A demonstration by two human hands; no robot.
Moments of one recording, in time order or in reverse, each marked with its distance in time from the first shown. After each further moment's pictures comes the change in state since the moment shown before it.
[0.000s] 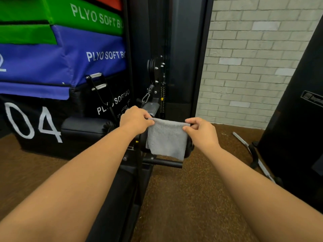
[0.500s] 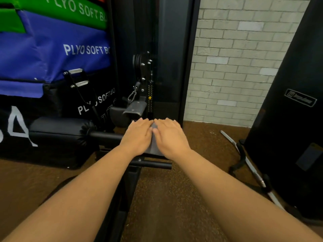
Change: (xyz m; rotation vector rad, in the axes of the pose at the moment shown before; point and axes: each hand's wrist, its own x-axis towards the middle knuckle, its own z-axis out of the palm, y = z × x) left_hand 0.004 -0.006 0.086 0.006 -0.007 0.418; right_hand 0.007 0.001 0.052 -0.514 -0.109 -0.487
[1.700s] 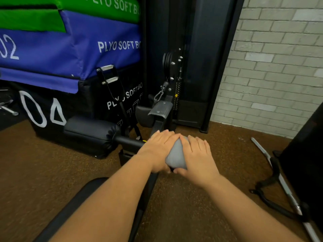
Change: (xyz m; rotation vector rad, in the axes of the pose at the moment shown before) left_hand 0.000 -0.009 -0.013 0.303 -0.363 0.038; right_hand 0.000 0.017 0.013 -0.191 -0.226 -0.045
